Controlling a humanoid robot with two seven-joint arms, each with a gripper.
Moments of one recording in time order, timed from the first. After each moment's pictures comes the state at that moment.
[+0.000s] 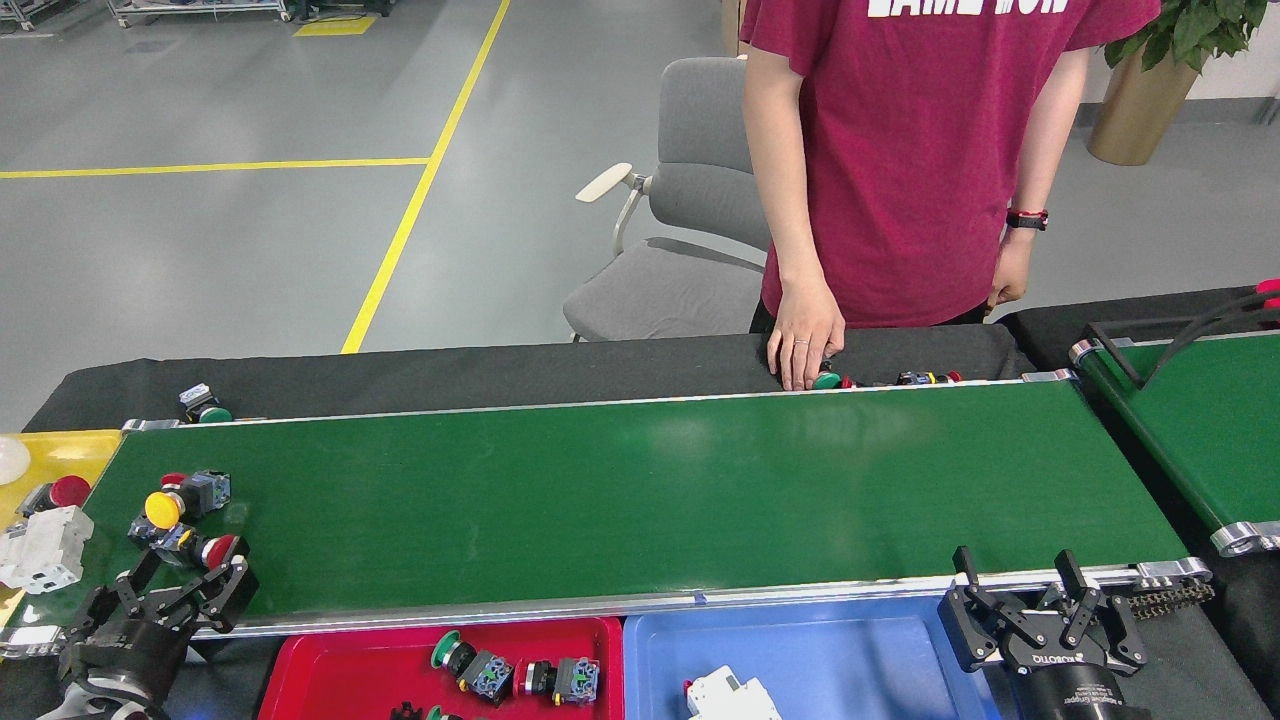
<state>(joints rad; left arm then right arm) -0.27 0.28 0.39 -0.93 -1.43 -0.39 -0.05 0.17 -0.08 -0.10 -1.71 1.29 -0.02 0.01</state>
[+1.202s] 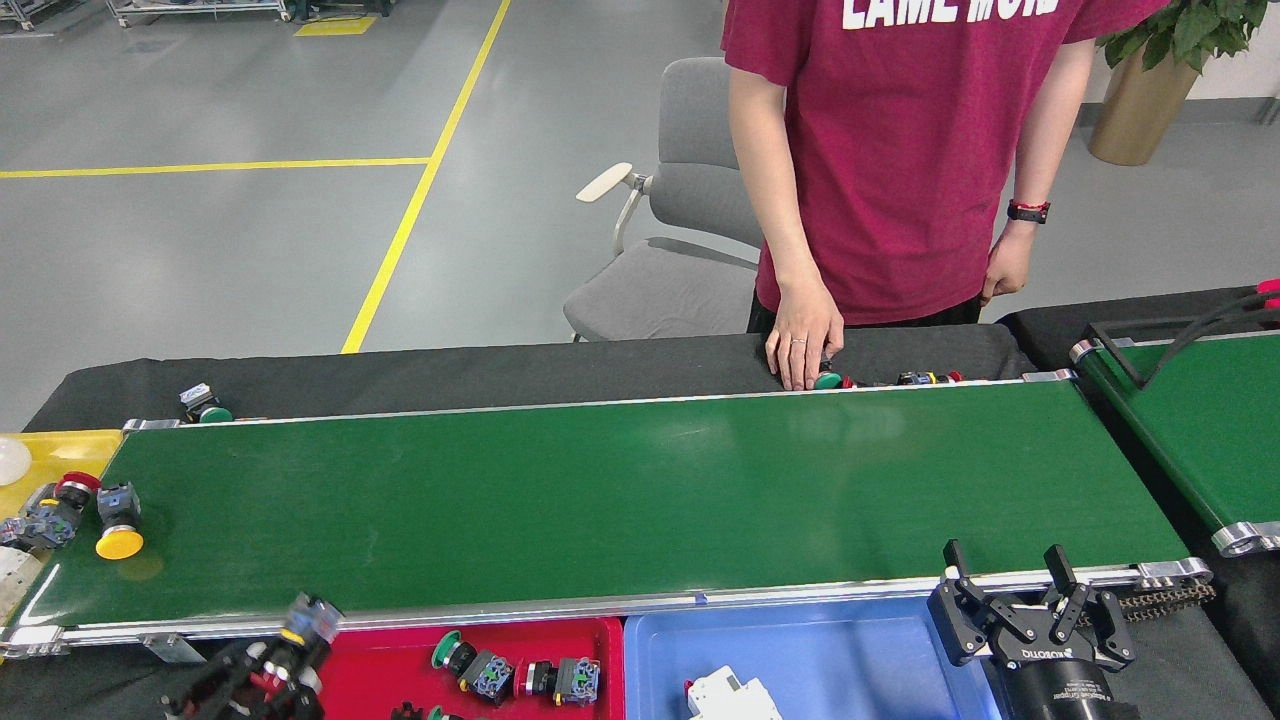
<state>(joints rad) 0.36 0.18 0.22 -1.70 -1.33 -0.77 -0.02 0.16 -0.05 -0.09 -1.72 1.29 -0.02 0.01</state>
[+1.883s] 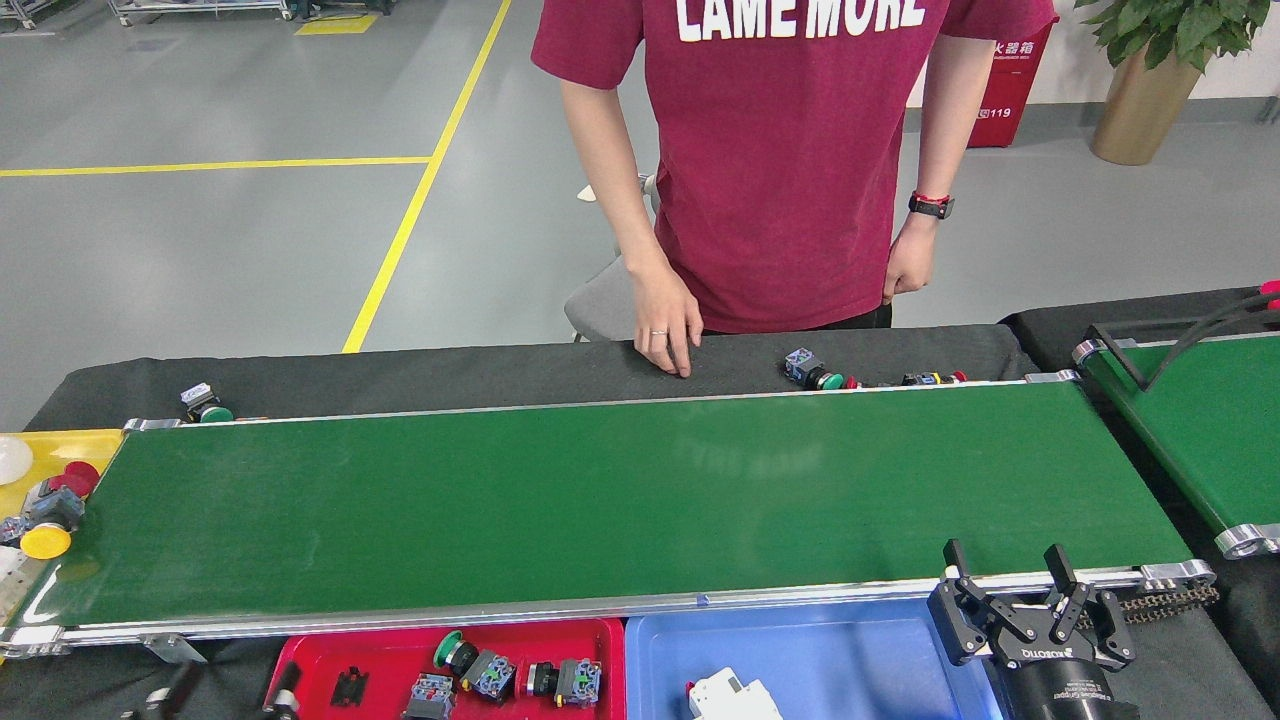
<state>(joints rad) 0.30 0.10 0.43 -1.71 -1.32 -0.32 -0.04 0.16 -0.05 -0.10 -1.72 1.29 -0.02 0.01</state>
